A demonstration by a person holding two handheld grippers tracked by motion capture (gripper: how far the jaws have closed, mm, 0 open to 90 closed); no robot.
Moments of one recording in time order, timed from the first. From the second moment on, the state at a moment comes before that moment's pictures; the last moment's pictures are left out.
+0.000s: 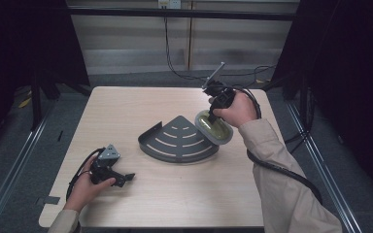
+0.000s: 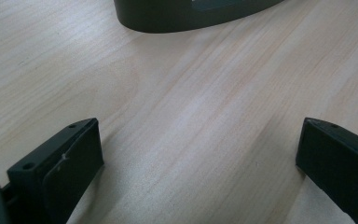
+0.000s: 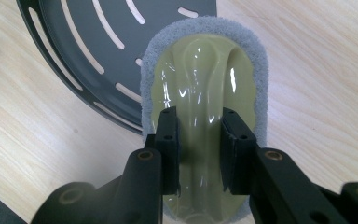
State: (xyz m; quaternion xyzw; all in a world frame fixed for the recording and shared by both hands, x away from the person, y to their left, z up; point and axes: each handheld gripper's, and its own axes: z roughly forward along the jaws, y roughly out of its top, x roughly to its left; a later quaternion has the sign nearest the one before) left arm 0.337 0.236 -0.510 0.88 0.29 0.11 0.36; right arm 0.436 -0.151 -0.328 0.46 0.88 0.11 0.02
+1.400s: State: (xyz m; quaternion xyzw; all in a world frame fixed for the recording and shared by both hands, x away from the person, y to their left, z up) left arm 0.337 0.236 -0.510 0.88 0.29 0.11 0.36; right arm 0.452 -0.124 -0.340 0.45 0.89 0.12 0.01
